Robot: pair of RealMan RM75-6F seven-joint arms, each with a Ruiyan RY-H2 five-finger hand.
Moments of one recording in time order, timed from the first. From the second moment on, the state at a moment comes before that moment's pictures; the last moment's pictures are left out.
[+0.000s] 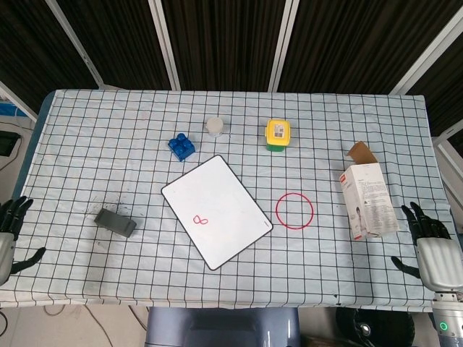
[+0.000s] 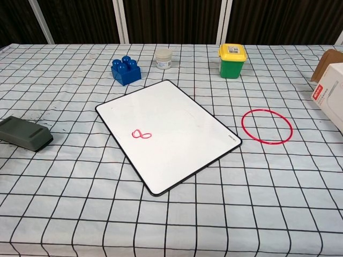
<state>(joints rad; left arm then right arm) -0.07 -1.10 -0.04 -1.63 1.52 1.51 0.06 0.07 -1.14 0.08 -1.60 -1.49 1.51 -0.11</state>
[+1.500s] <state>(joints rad) -0.63 -1.13 -0.09 -1.66 1.10 0.68 0.43 0.07 -1.14 0.08 -1.61 -1.47 1.49 -0.13</state>
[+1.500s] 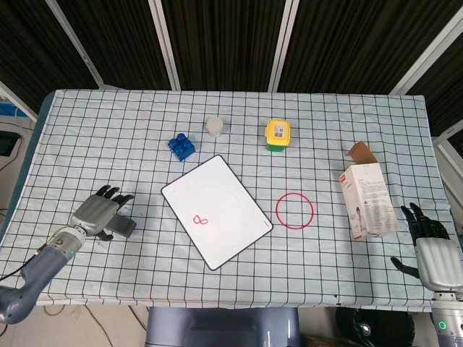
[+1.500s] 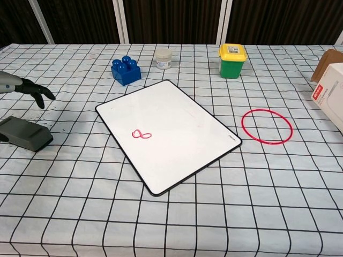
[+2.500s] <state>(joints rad) -0.66 -1.20 -0.03 -1.57 1.10 0.74 0.41 0.07 -1.14 0.09 -1.62 -1.45 1.48 -0.13</state>
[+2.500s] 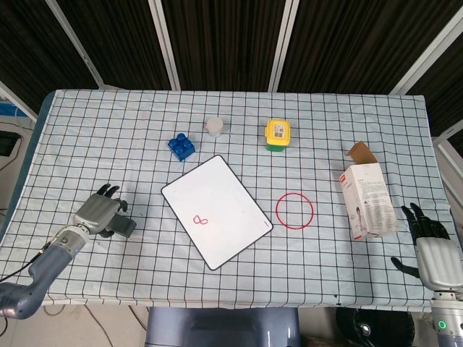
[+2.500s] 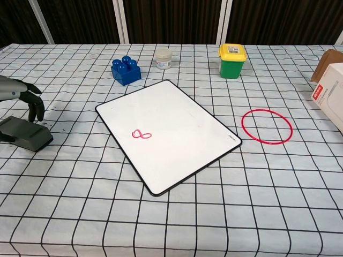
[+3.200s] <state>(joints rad) -0.68 -1.22 0.00 -1.54 1.09 0.75 0.44 0.07 -1.14 0.09 -1.63 -1.44 1.48 -0.13</state>
